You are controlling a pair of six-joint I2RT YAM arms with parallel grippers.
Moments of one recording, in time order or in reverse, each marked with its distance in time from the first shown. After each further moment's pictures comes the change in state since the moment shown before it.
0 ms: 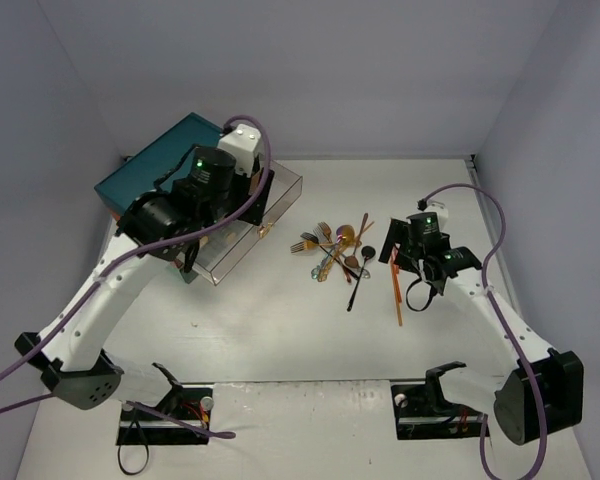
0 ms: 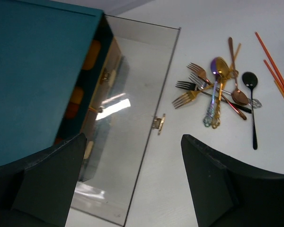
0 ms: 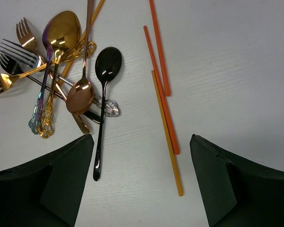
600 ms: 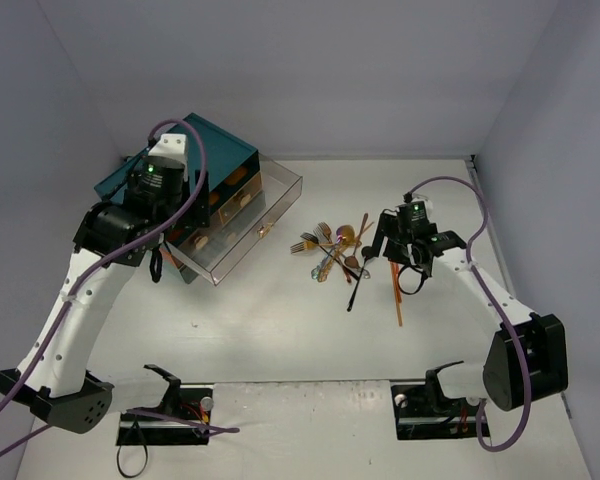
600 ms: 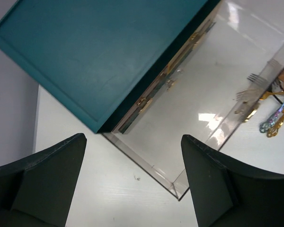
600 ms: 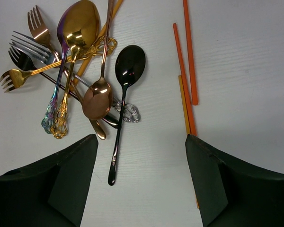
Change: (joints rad) left arm 0.243 -0.165 -0.111 -0.164 -0.135 -0.150; right arm 0.007 0.196 0.089 0.032 -0.098 0.000
